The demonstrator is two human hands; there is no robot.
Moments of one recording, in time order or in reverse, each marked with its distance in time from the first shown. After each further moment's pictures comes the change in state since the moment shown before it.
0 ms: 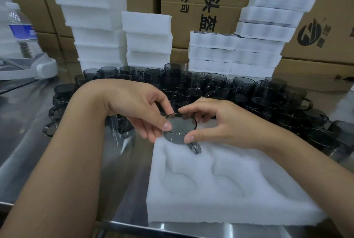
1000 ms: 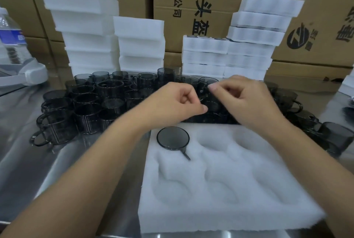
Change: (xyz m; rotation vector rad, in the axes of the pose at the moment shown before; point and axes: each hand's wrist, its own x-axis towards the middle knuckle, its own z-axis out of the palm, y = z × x) left_hand 0.046 0.021 0.048 -0.039 0.470 0.414; right_hand -0.001 0.027 -0.030 -0.196 0.684 -0.016
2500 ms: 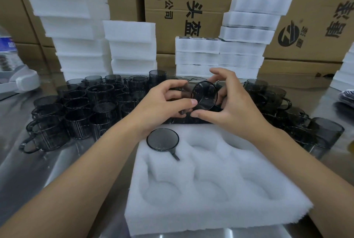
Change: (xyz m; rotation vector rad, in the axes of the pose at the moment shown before) left_hand 0.011 -0.019 0.013 -0.436 0.101 0.015; right_hand -0.010 0.023 0.006 0.049 -0.054 -0.023
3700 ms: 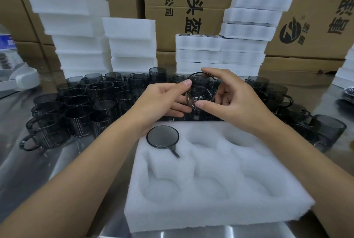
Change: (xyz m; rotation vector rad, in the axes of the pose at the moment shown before) left_hand -0.004 0.008 0.005 0.007 0.058 -0.065; right_hand 0.001 -0.008 -0.009 0.170 -0.062 0.013
